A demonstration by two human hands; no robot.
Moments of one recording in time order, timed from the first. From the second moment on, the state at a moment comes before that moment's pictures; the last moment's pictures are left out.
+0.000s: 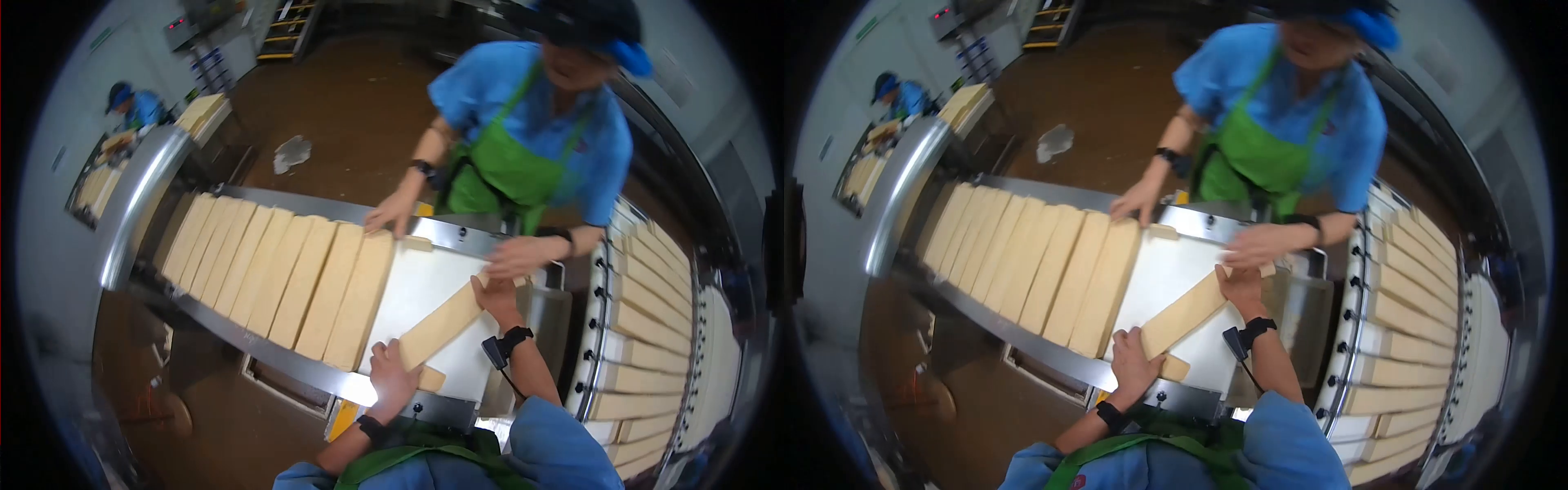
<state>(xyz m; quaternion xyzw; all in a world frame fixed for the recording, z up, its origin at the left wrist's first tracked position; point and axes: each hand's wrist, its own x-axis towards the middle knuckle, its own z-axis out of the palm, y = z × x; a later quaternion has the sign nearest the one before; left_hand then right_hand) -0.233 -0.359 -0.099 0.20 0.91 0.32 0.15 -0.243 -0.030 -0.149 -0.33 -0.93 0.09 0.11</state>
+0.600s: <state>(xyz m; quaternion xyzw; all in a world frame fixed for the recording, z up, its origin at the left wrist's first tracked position) -0.118 -0.239 -0.055 0.53 0.76 0.37 0.03 0.102 -0.078 -0.031 -0.56 -0.66 0.08 0.49</state>
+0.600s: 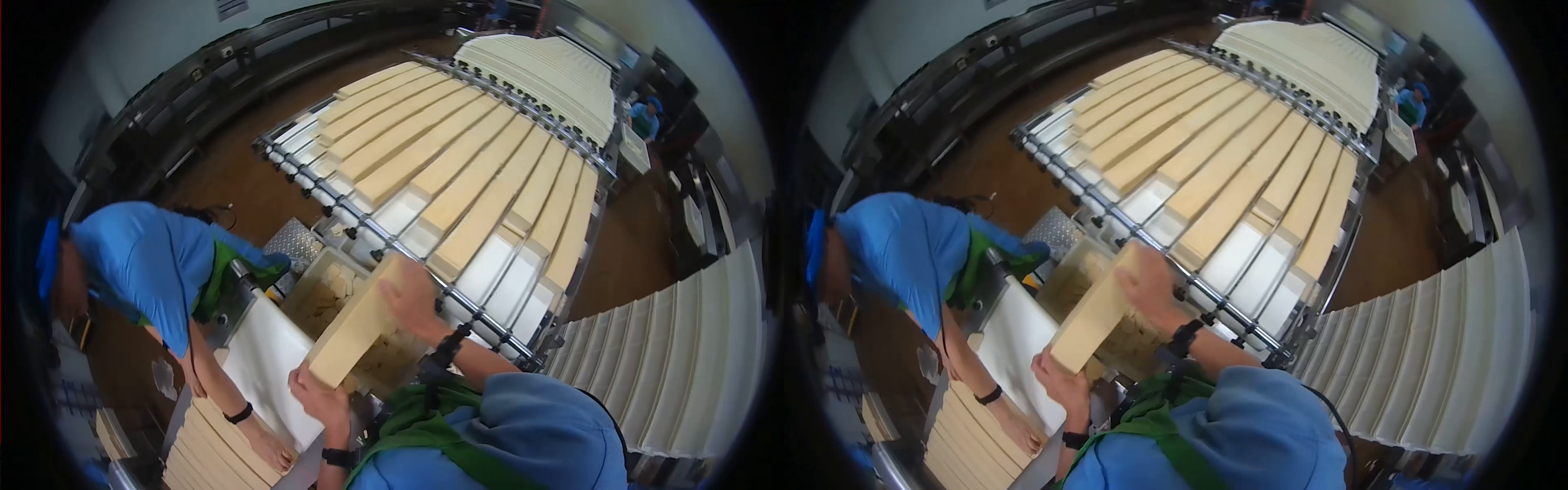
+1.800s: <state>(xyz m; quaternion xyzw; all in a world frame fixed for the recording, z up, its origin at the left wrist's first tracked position) 0.126 -0.118 0.009 0.72 0.53 0.21 0.38 0.322 -0.114 -0.058 -0.69 -0.59 0.07 0.41</state>
